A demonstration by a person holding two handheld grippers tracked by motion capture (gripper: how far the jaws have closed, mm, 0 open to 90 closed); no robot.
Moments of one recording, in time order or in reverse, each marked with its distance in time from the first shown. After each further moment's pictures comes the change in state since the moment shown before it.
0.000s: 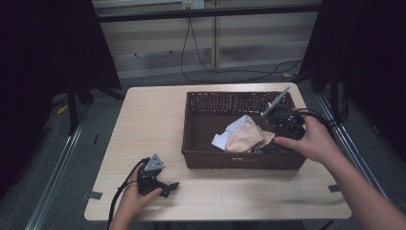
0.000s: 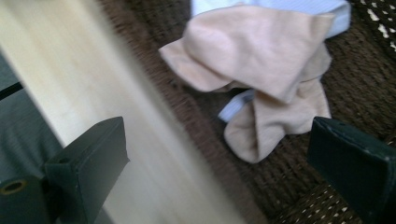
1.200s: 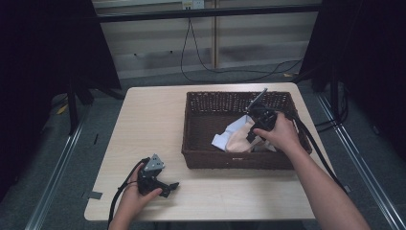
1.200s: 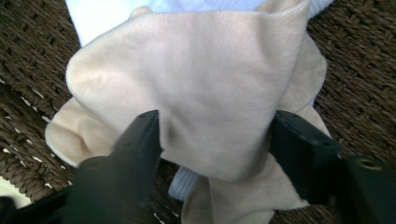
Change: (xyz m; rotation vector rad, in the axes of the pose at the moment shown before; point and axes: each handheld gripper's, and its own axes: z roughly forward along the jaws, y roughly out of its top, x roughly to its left) left arm 0.000 0.000 0.000 -0.004 0.000 -0.005; right arm -0.064 0.036 0.108 0.112 -0.017 0.289
